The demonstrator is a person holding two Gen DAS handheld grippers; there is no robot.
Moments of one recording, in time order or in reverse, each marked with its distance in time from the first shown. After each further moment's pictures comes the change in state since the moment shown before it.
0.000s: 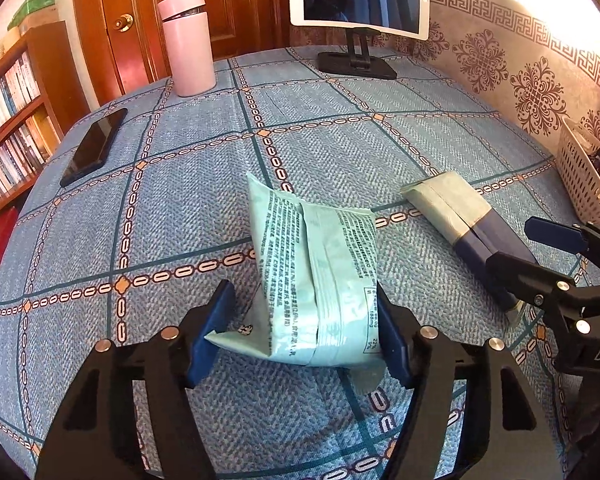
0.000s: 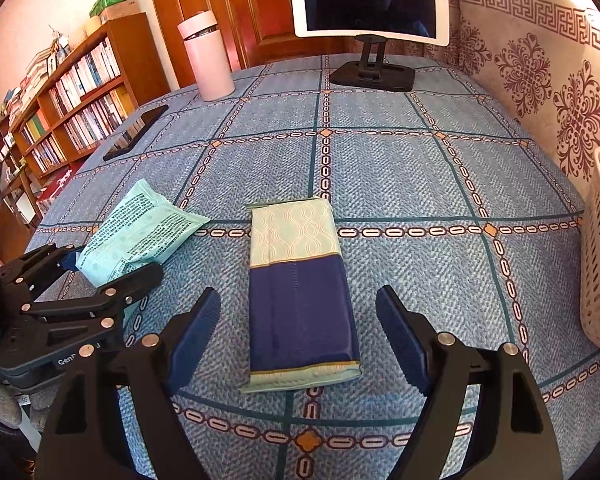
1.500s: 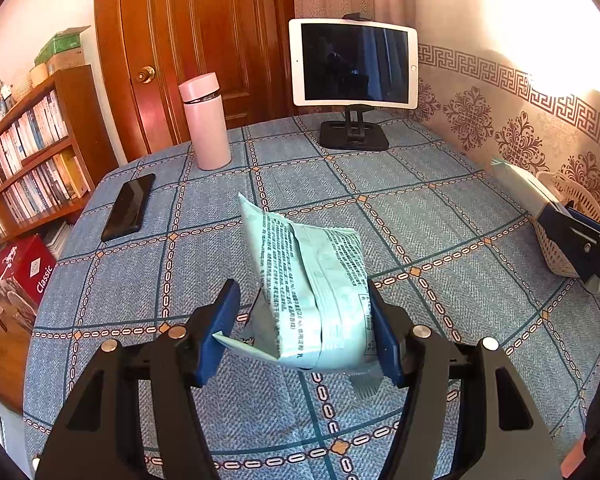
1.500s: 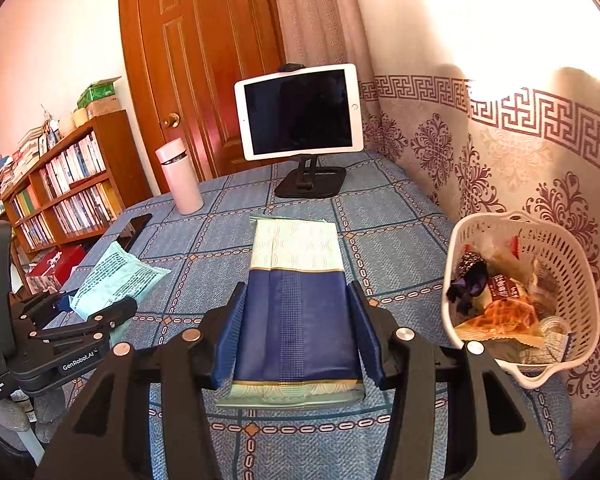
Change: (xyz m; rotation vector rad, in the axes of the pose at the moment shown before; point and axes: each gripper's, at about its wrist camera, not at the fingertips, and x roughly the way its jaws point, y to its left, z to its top) left arm -0.077 -0.028 0.032 0.004 -0.171 0.055; right arm -0.126 -0.054 0.001 0.119 -0.348 -0.087
